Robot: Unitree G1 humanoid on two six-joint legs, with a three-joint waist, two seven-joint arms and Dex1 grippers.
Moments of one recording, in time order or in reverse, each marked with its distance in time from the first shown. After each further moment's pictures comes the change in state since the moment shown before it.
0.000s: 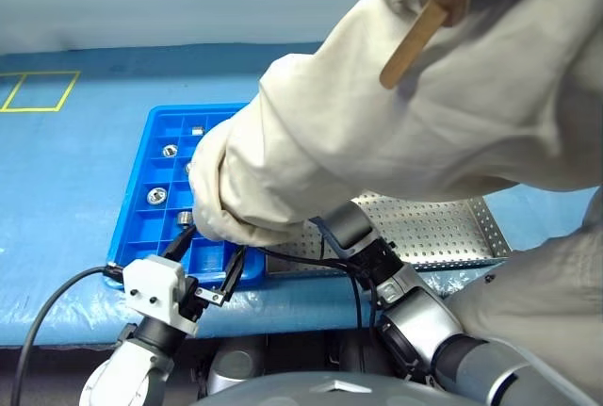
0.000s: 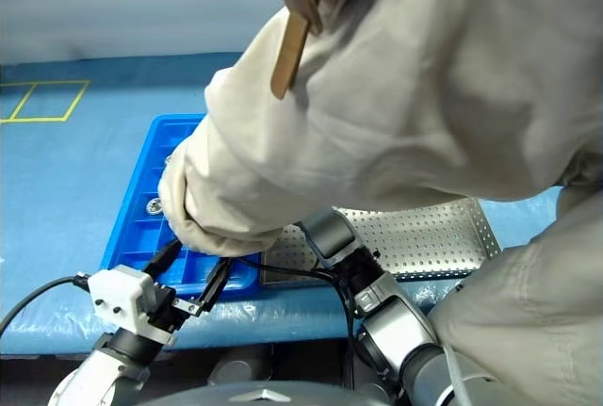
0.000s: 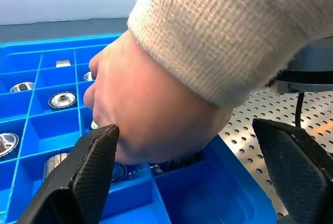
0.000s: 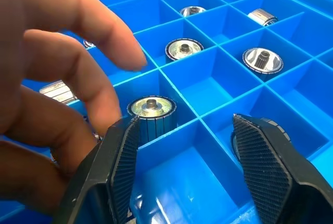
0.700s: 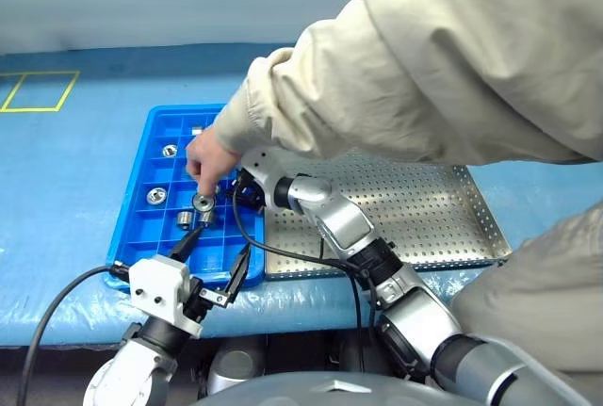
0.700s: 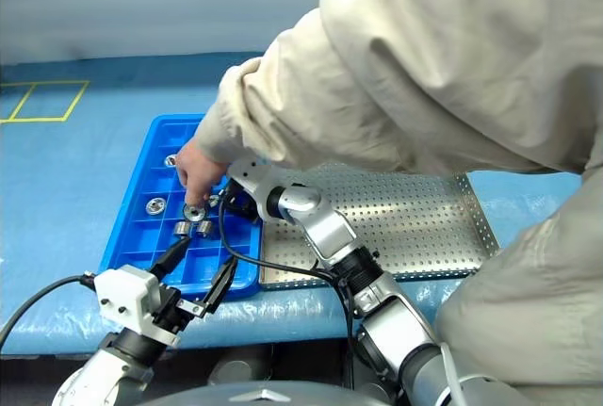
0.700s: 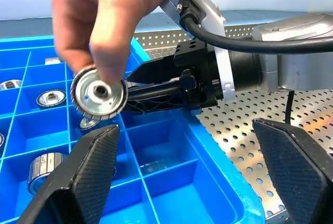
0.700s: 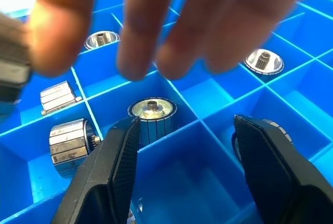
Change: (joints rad) left arm -0.005 0.001 -0.010 0.000 -0.001 0.014 -0.007; right arm 0.000 0.005 -0.002 0.000 0.000 0.002 0.000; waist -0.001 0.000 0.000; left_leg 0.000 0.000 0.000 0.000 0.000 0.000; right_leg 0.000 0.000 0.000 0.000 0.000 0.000
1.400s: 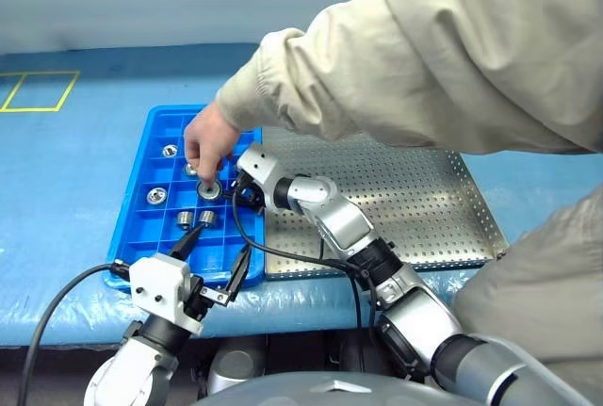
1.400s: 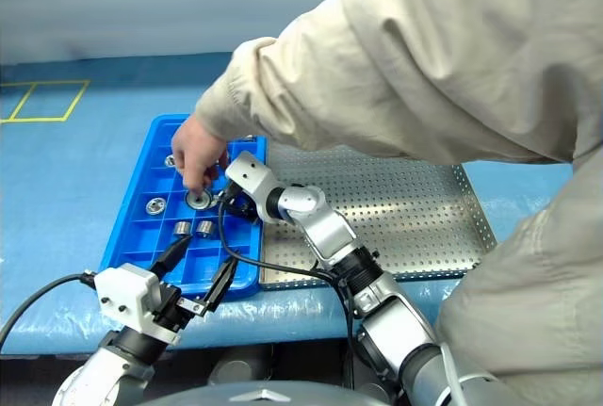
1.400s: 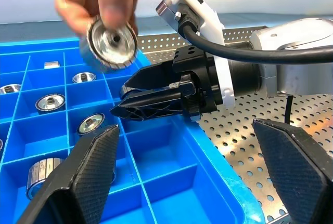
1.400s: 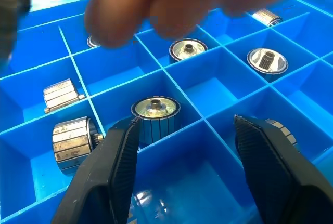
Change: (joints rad) left arm -0.009 -0.001 -0.003 0.000 0.000 0.000 -0.001; right arm 0.000 -0.002 0.006 0.000 -0.004 0.000 0.008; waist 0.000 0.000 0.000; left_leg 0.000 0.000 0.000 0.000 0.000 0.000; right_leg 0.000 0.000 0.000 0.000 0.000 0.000
